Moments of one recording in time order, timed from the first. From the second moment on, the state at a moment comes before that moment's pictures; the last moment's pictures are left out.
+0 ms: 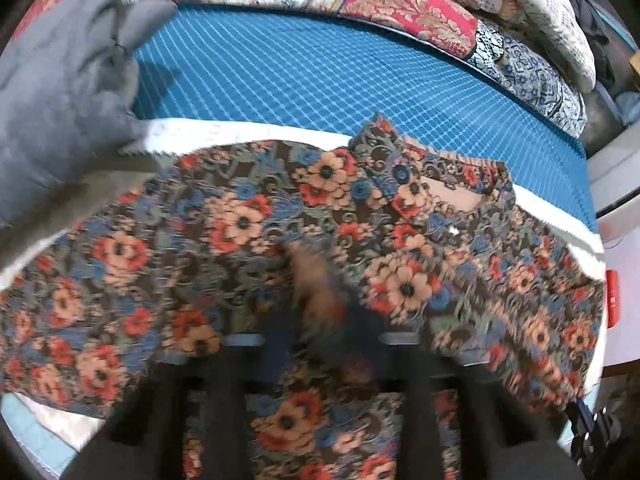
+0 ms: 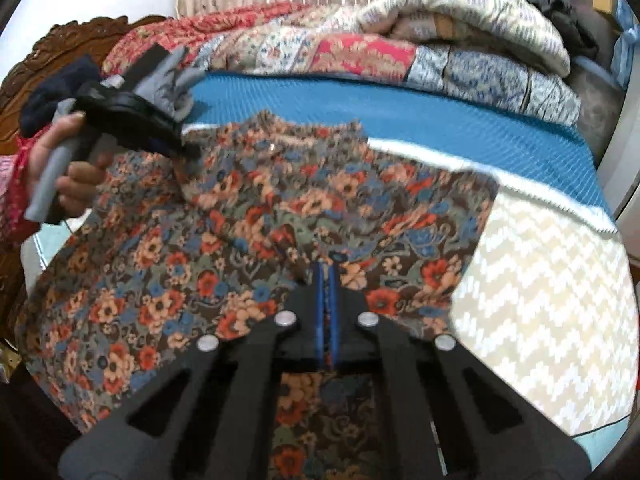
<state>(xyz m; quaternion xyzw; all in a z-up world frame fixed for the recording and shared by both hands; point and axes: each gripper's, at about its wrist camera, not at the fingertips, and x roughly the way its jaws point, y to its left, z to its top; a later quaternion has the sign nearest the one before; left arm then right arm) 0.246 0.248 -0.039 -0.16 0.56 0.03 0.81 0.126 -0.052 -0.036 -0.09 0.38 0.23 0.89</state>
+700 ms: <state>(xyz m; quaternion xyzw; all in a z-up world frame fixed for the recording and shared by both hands) 0.161 0.273 -0.050 -0.11 0.53 0.01 0.84 0.112 -0.097 -0.056 0.03 0.43 0.22 0.88</state>
